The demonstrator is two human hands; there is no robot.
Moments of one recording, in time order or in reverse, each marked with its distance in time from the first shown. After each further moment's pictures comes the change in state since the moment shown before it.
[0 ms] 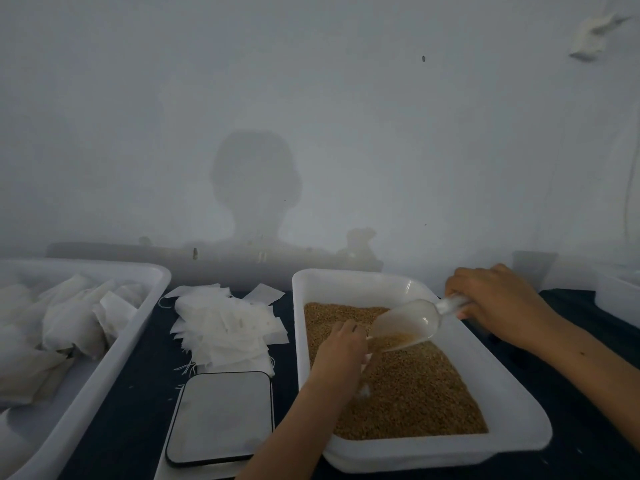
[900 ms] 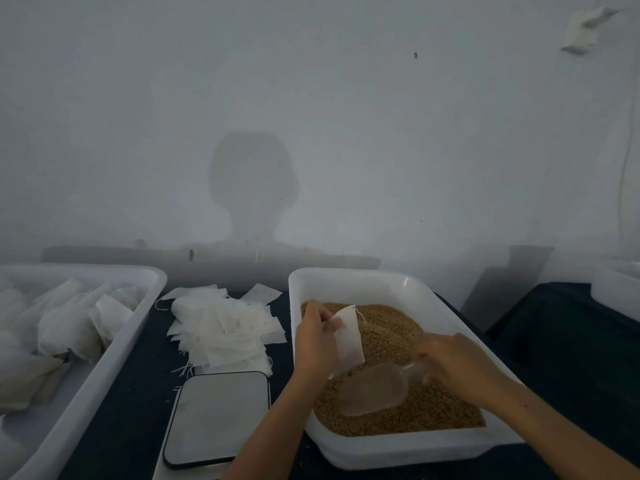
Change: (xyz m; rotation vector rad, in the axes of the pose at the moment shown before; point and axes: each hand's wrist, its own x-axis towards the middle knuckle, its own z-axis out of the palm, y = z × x) left_hand 0.001 -0.011 -0.012 -0.828 0.342 -0.480; right_hand -0.022 -0.048 0.082 0.341 -0.169 0.008
